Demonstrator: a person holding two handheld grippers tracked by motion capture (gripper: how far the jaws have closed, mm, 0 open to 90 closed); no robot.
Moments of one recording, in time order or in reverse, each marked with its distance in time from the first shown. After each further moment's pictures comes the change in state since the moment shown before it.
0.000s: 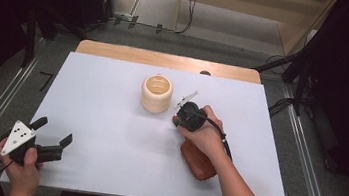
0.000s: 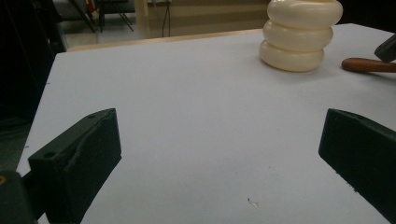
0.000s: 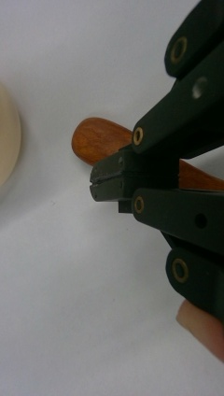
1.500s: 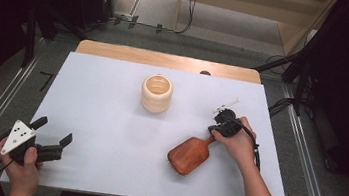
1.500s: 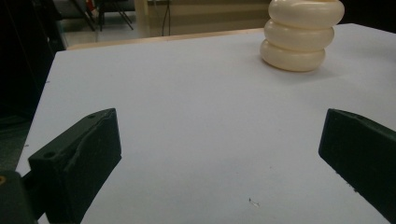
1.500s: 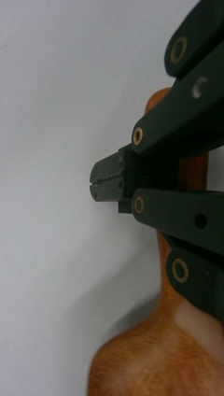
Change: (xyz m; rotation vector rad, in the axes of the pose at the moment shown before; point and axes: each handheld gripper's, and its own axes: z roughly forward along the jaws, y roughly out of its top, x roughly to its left) left arm 0.001 0.000 0.001 0.005 0.000 -0.004; right arm -0.065 -0.095 -0.021 0.033 -0.060 0.257
